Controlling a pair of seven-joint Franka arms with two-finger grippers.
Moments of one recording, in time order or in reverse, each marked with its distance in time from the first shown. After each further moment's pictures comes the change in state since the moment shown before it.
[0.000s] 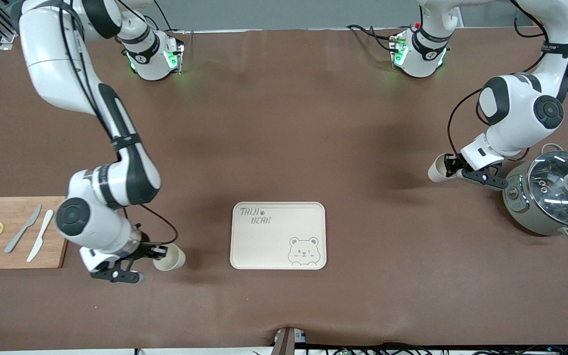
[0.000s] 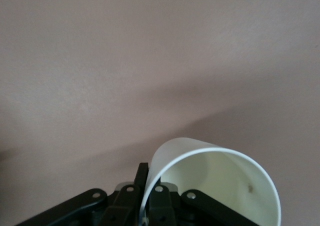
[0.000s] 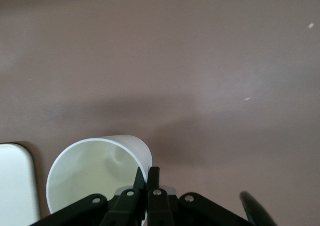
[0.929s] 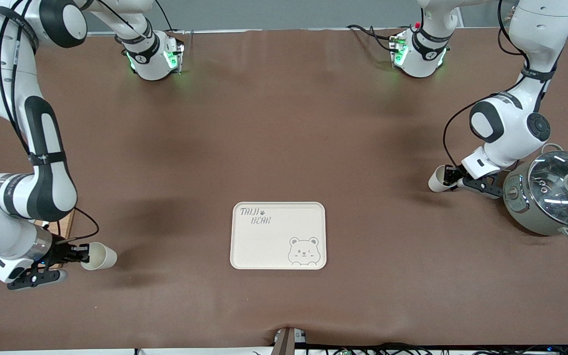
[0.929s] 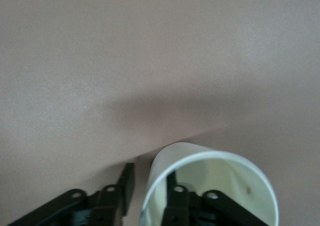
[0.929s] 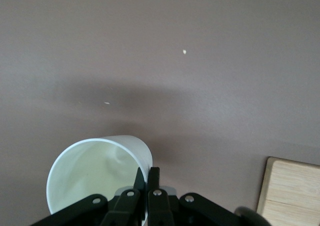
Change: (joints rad) left arm 0.053 0.197 -0.003 0.015 -0.157 0.220 0.228; right arm -0.264 0.011 -0.002 -0.019 0.028 -0.011 -0.555
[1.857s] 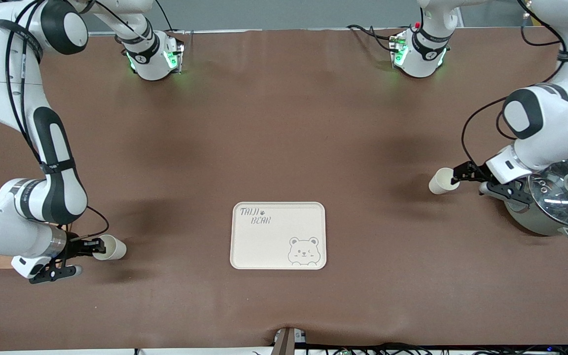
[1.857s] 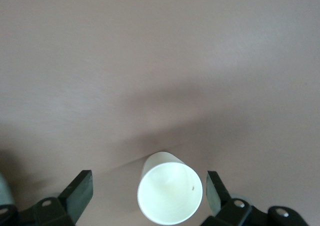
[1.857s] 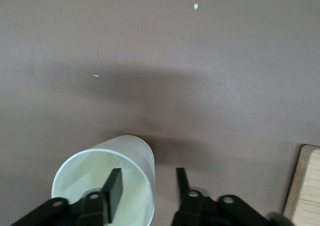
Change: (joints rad) left arm 0.001 -0.120 0.000 0.297 0.195 -0.453 -0.259; right arm -0.002 0.042 0.005 -0.025 0.001 0.003 -0.002
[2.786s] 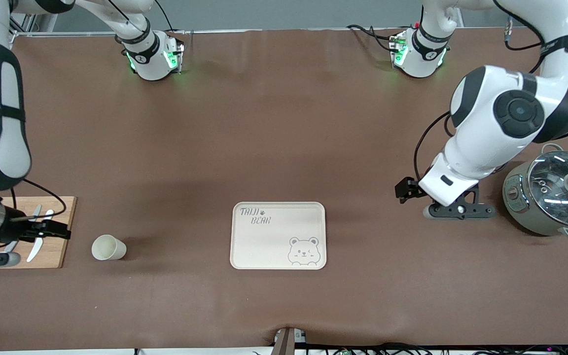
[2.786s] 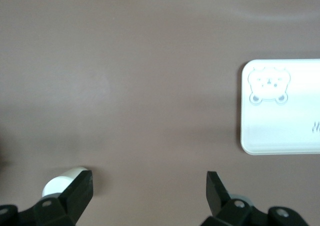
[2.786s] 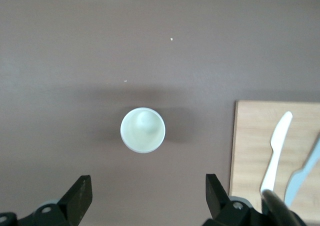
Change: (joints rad) left arm -0.329 0.100 -0.039 0.565 0.218 -0.426 -0.726; right arm -0.001 -0.306 -0.002 0.027 -0.001 -0.310 0.201
